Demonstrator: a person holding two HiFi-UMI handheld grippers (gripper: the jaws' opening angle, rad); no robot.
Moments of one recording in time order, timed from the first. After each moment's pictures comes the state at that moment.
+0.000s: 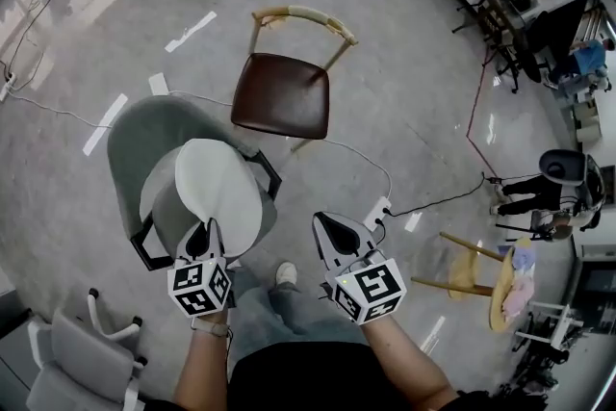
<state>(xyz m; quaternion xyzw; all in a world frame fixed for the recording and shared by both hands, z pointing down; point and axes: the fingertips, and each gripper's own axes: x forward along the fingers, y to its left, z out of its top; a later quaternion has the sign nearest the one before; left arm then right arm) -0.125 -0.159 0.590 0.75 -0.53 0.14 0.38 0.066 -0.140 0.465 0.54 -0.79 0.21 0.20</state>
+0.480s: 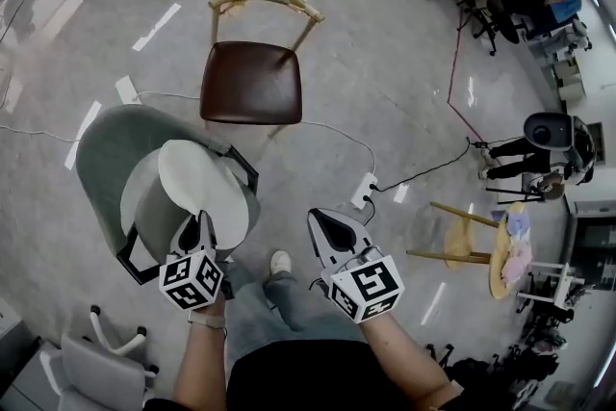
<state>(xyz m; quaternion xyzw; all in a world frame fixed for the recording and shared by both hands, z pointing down) -0.087 -0.182 0.616 0.75 -0.50 0.11 0.42 0.101 -0.133 0.477 0.58 -0.75 0.23 0.21</state>
